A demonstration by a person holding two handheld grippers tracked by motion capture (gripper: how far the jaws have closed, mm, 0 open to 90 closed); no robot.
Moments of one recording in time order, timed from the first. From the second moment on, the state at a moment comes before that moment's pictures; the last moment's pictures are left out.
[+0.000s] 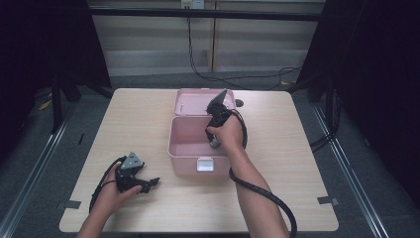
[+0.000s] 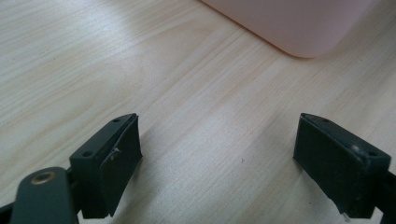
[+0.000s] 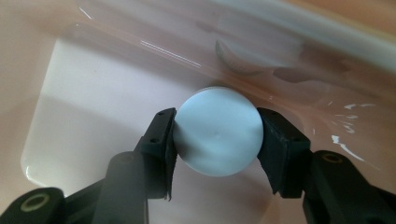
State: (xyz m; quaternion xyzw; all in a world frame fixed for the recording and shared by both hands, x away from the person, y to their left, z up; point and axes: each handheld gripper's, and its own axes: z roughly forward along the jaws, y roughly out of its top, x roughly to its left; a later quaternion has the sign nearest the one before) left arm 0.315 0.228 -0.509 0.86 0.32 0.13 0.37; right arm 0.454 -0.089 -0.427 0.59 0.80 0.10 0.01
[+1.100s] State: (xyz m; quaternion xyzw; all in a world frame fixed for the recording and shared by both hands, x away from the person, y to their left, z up) left arm 0.315 0.228 -0.509 0.86 0.32 0.13 0.37; right arm 0.451 -0.090 -0.426 0.58 0.81 0.09 0.00
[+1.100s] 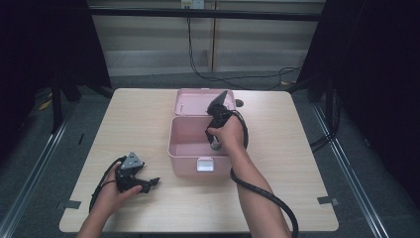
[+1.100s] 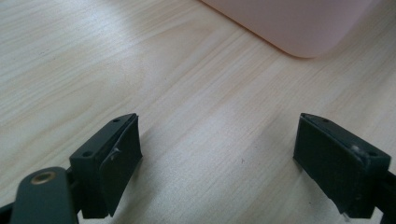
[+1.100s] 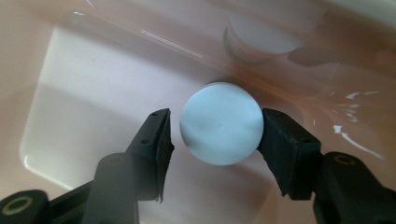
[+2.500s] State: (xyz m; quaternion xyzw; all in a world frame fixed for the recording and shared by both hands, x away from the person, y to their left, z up) left arm 0.315 0.228 -0.509 0.86 0.32 0.13 0.37; right arm 0.423 -0.096 -0.352 0.52 0.85 0.11 0.01
